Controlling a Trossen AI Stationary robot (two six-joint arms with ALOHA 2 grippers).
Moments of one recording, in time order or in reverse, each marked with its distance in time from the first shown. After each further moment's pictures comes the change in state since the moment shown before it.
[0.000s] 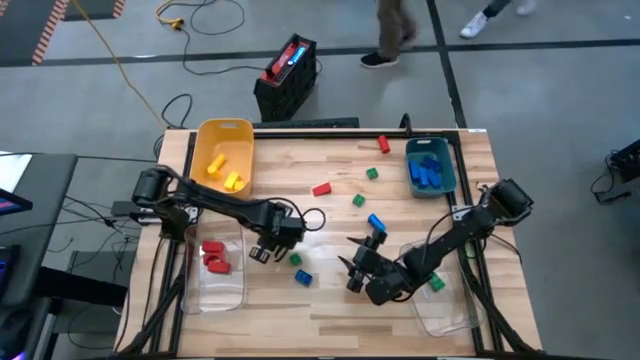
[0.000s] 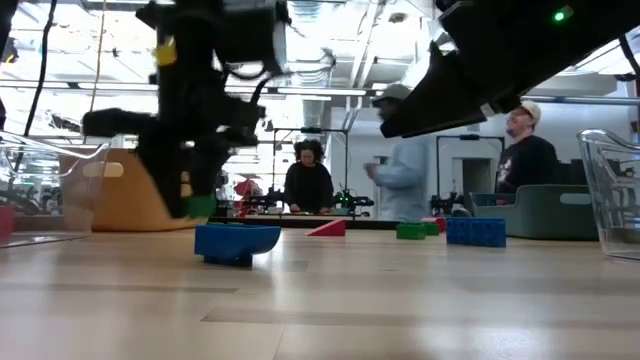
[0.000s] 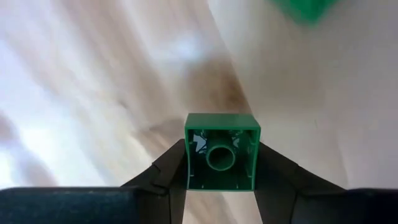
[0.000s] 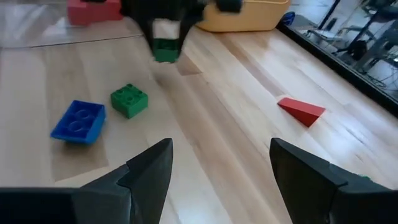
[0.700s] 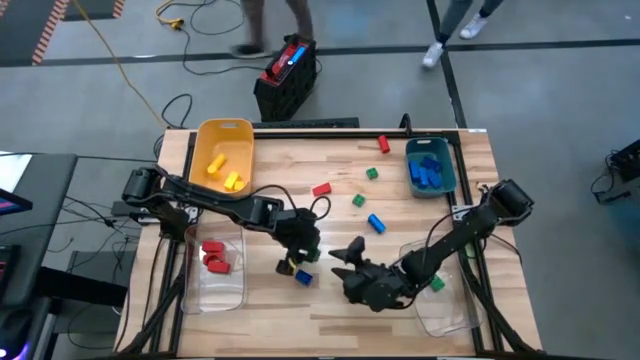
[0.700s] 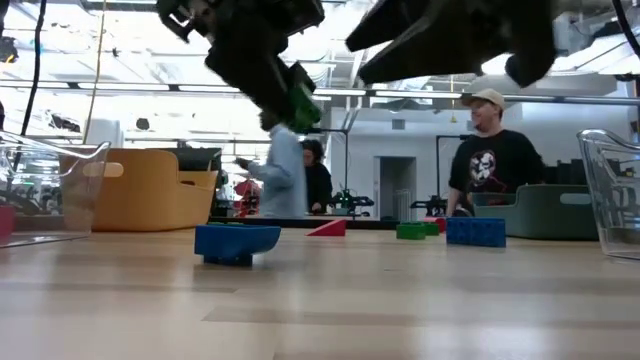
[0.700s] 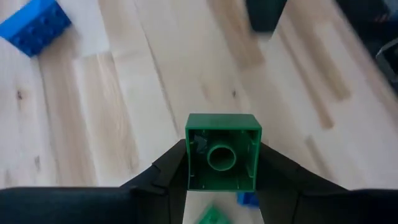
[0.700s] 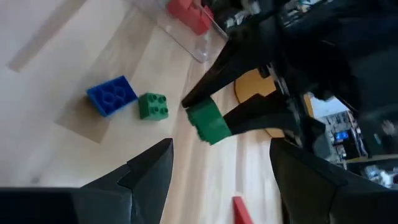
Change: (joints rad) left arm -0.017 -0.073 0.043 0.493 0.329 -0.197; right arm 0.005 0.003 0.164 0.004 -0.122 -0.988
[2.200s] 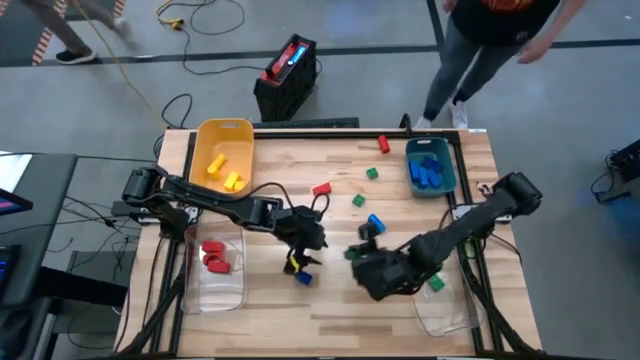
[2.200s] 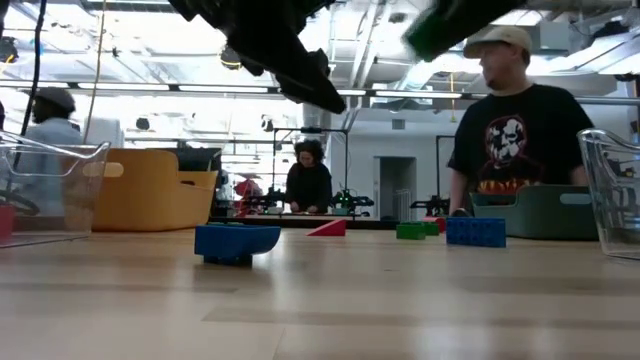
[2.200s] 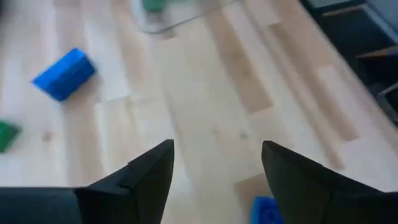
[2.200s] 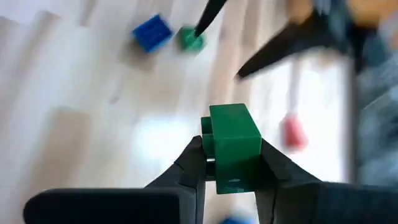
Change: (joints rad) left arm -0.001 0.000 0.000 0.142 -0.019 -0.023; right arm -0.037 -0.108 0.270 -0.802 -0.273 0.485
